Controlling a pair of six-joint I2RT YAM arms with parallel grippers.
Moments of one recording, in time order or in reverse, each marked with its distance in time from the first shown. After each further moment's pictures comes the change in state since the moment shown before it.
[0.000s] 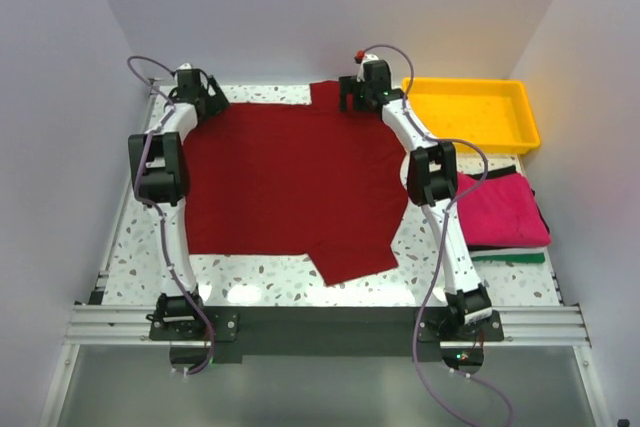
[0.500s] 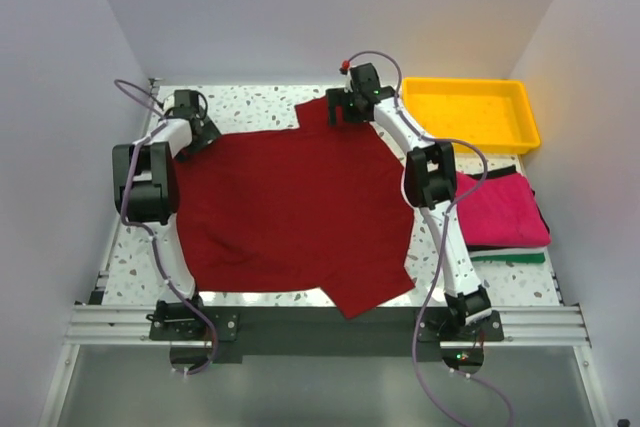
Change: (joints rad) left arm 0.000 -0.302 -0.430 -0.126 -0.221 -0.104; right arm 0.070 -0.121 -0.127 -0.189 -0.058 0.026
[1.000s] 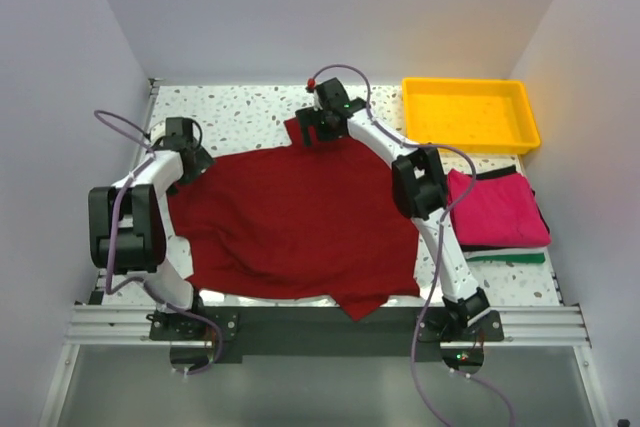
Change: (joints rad) left arm -0.011 -0.455 -0.430 -0.075 -0.049 -0.093; right arm 0.176 -0.108 -0.173 0.004 0.079 -0.006
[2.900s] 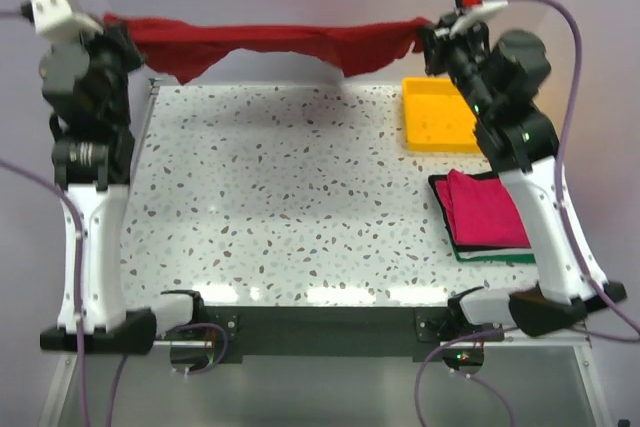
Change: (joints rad) left arm -0.081 -0.313 0.852 0.034 0.086 0.396; right arm -0.160 -1.127 -0.353 0.255 0.071 -0.253
